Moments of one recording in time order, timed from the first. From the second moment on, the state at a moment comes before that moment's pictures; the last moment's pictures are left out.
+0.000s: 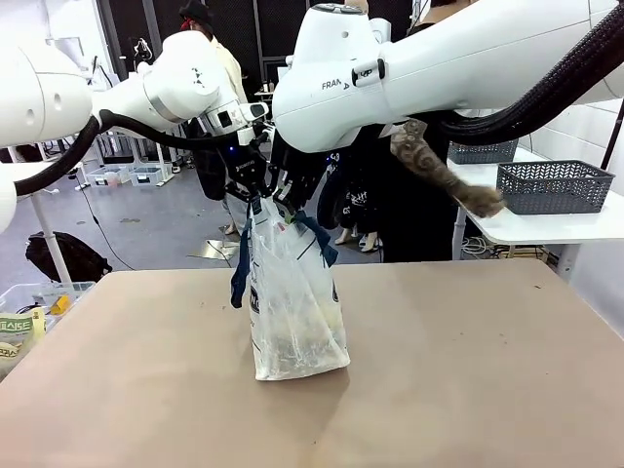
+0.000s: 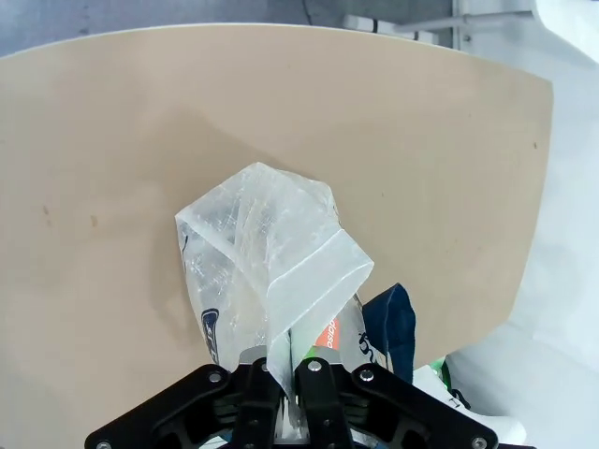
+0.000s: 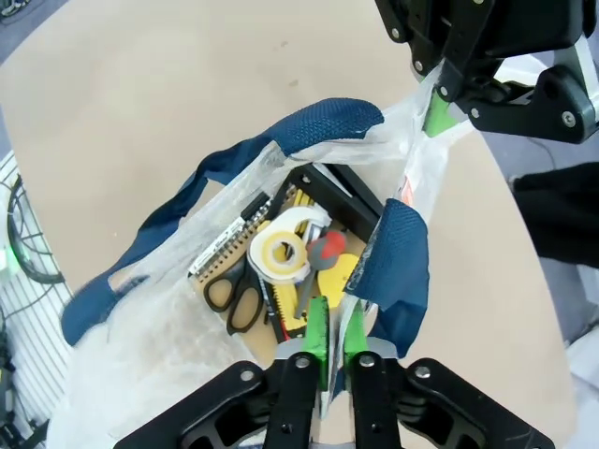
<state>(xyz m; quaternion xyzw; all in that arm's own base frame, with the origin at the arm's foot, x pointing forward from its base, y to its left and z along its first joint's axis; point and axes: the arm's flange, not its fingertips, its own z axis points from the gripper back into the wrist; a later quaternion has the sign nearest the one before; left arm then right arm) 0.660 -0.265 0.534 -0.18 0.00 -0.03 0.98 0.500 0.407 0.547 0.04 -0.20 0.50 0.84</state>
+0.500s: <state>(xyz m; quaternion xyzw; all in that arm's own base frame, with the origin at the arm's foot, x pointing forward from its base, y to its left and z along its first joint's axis) 0.662 -0.263 0.533 -0.18 0.00 -0.03 0.98 0.482 0.394 0.574 0.04 -0.22 0.47 0.85</state>
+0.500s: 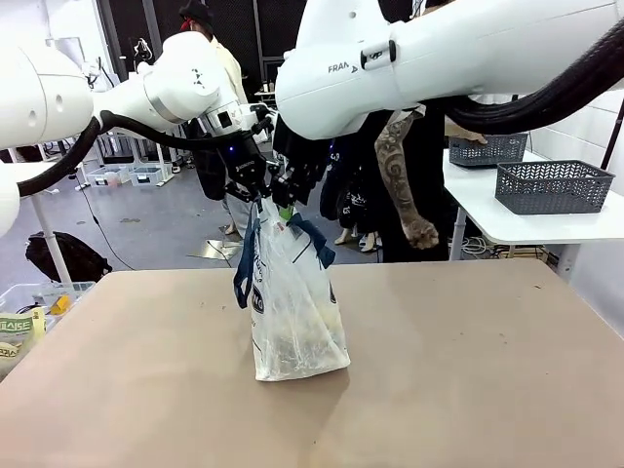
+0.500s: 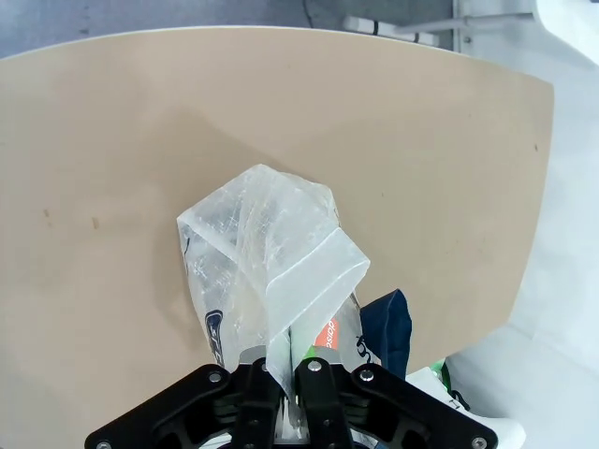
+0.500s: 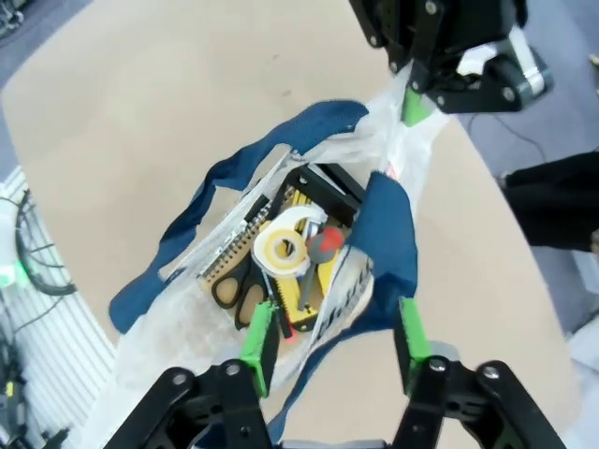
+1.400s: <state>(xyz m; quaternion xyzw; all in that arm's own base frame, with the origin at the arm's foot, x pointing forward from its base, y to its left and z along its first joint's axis) 0.664 -0.257 0.537 -0.18 -0.01 -0.05 0.98 0.408 0.098 0.597 0.13 -0.29 0.06 0.95</state>
